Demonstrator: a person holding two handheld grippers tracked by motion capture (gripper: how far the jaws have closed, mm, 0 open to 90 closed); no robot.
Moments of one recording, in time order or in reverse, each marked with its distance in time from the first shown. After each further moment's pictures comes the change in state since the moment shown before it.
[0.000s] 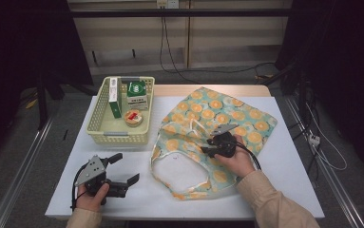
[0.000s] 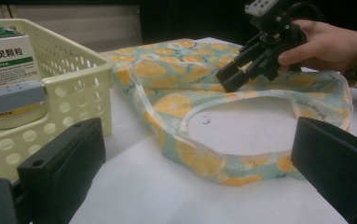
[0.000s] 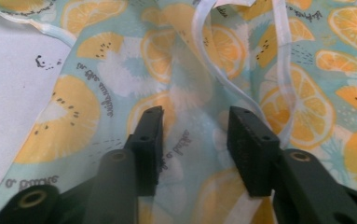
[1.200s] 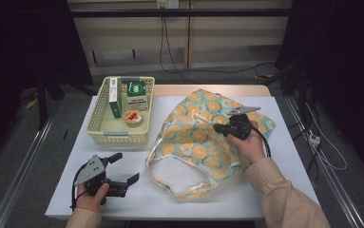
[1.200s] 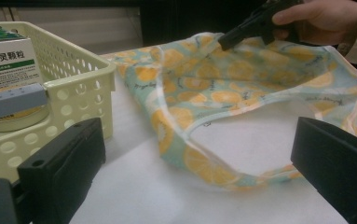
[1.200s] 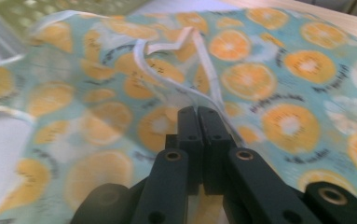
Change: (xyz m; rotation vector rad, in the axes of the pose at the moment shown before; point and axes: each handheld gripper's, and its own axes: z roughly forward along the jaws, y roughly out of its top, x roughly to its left) left arm 0.001 0.001 0.000 -0.008 0.003 0.000; right arm -0.047 0.022 -0.038 -0.125 -0.036 0.167
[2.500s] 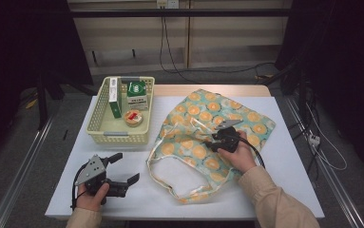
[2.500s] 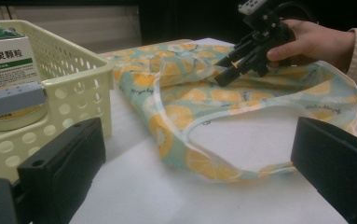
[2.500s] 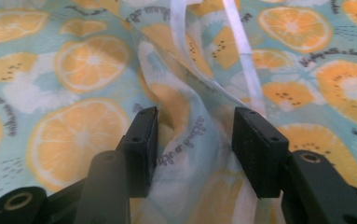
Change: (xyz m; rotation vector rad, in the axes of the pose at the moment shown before) left arm 0.000 0.000 0.000 0.006 -0.007 -0.001; right arm 0.020 -0.031 0.036 0.102 -0.027 -0.112
